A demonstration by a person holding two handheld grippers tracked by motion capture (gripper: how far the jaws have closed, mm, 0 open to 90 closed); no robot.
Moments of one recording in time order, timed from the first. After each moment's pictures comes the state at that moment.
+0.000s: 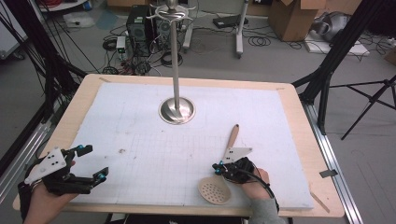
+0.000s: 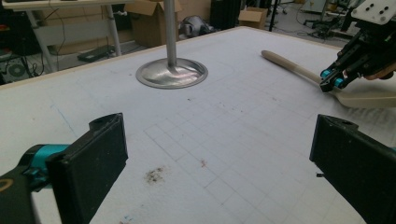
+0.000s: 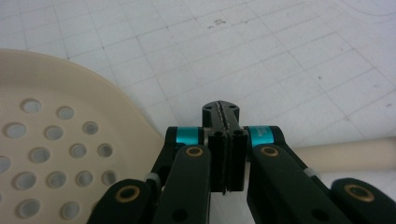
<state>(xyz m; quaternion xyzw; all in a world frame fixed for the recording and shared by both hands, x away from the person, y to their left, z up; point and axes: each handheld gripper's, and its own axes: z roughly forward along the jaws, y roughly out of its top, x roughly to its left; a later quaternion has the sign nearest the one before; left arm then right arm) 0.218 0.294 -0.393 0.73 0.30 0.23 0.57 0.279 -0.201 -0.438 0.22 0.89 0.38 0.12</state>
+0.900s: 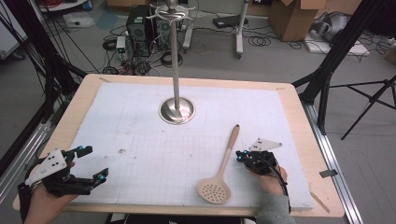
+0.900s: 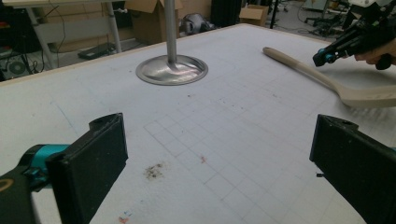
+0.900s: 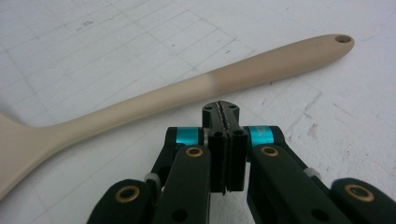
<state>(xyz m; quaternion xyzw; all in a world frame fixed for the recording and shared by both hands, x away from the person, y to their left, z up) 0.213 0.298 -0.395 0.73 0.31 0.23 0.56 0.300 -0.266 -0.442 0.35 0.83 0.40 0.18</state>
